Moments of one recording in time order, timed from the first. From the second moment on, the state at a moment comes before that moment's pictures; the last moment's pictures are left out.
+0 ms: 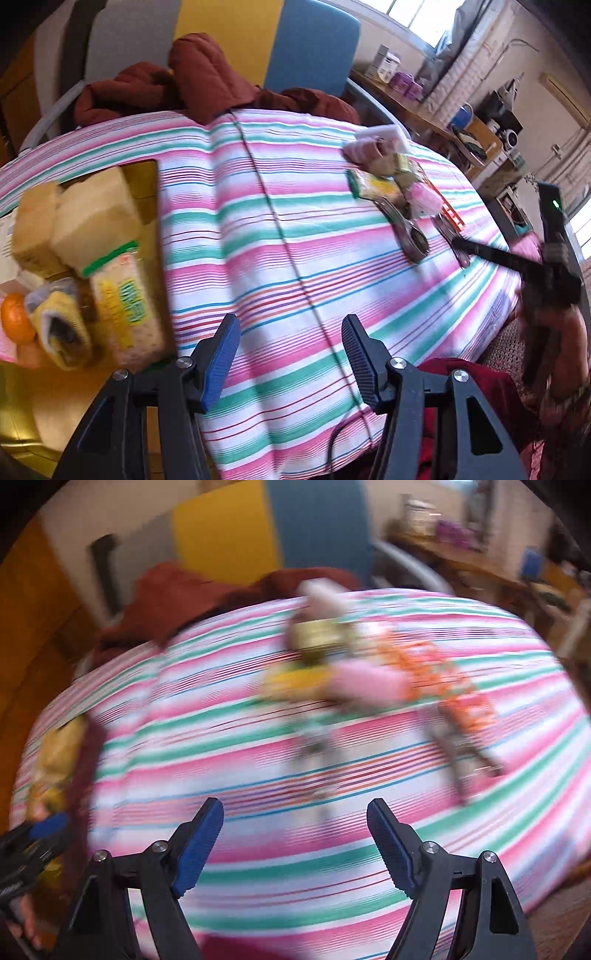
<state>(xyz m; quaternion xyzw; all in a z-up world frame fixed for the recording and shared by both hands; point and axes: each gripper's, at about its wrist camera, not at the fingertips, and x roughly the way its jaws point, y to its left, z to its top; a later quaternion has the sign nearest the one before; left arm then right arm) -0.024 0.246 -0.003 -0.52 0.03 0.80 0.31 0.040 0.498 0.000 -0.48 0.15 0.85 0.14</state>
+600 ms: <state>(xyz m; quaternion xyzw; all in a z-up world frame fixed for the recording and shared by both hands) -0.016 0.334 -0.028 -0.55 0.09 0.75 0.35 0.025 0.649 -0.044 -0.50 0.21 0.78 0.29</state>
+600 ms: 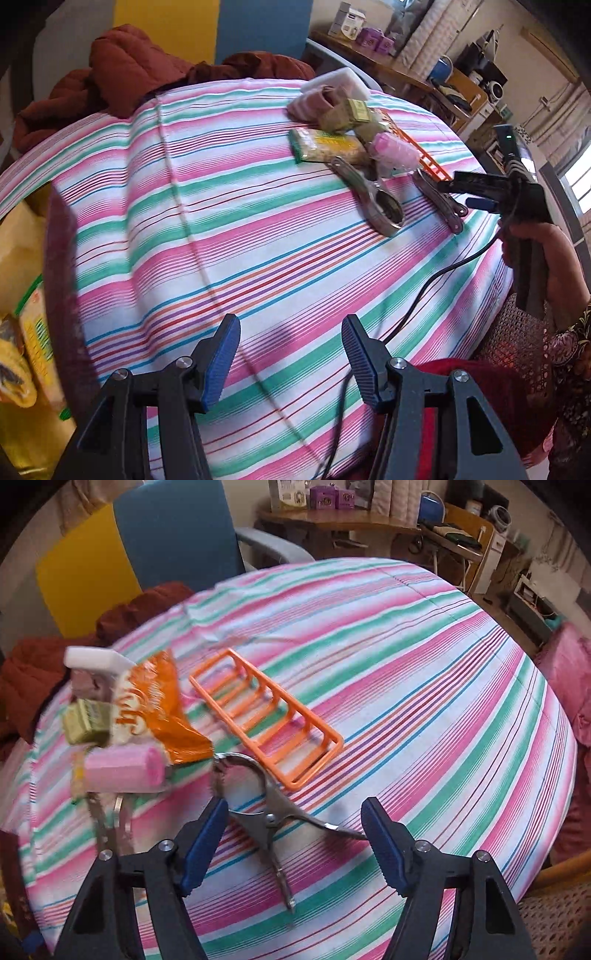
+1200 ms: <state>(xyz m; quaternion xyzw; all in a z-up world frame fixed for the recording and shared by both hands) -0.052 0.449 -0.046 -0.56 0.11 0.74 0.35 0.025 0.655 -0.064 -0.54 0.26 0.76 0.25</state>
